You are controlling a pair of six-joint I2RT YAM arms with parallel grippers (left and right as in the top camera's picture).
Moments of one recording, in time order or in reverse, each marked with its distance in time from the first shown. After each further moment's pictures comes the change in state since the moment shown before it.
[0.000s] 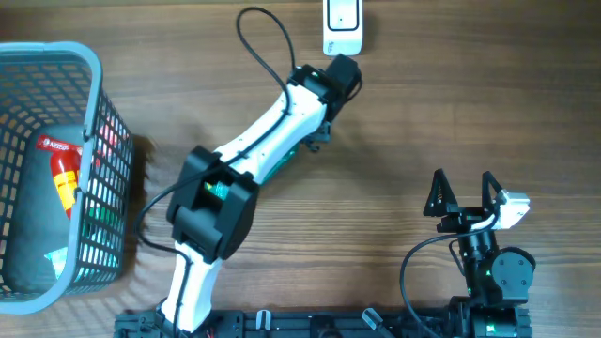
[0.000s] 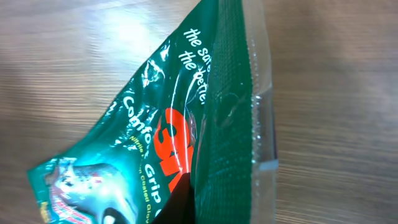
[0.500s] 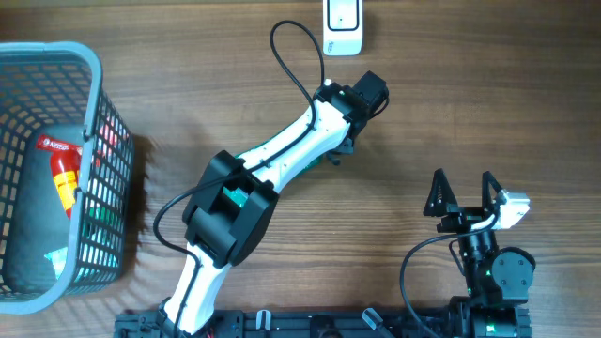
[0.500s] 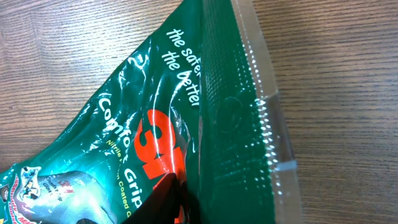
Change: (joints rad) left arm -0.091 0.023 -0.013 0.092 0.029 -0.007; right arm 0.000 0.000 0.000 0.000 0.000 0.000
